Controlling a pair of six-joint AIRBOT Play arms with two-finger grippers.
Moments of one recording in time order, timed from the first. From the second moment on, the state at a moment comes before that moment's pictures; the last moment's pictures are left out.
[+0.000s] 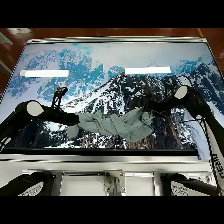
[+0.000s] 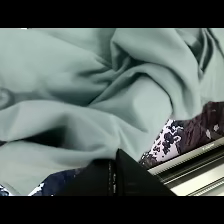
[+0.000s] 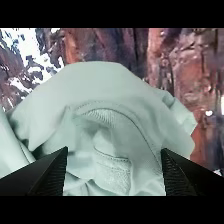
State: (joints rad) left arm -0.26 -1.13 0.84 1.11 -1.00 -1.41; right arm 0.05 -1.38 1.06 -1.16 1.10 1.63
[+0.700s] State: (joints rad) left arm -0.26 -1.18 0.84 1.10 -1.04 -1.41; right arm 0.03 -1.30 0.73 -0.98 1.11 1.59
